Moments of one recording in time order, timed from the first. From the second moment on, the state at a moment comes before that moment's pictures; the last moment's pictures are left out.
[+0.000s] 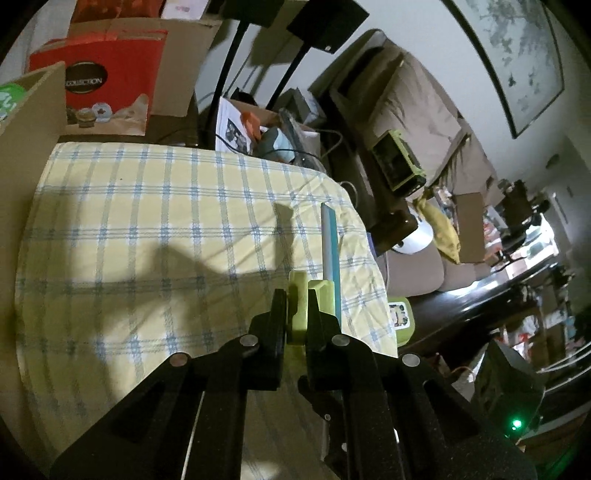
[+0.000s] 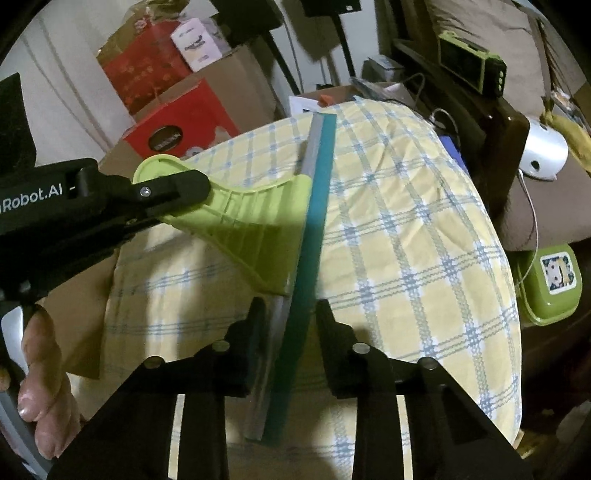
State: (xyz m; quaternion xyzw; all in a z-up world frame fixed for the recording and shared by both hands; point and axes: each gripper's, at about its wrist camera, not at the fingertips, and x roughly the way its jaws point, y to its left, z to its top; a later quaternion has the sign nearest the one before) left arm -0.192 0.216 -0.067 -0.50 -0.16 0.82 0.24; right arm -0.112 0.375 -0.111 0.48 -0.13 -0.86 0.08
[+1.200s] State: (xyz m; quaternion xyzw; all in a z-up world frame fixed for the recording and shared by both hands) left arm -0.118 -0.070 0.038 -0.38 -0.25 0.89 0.09; right arm -0.109 0.110 0.001 0.44 -0.02 -0.85 0.30
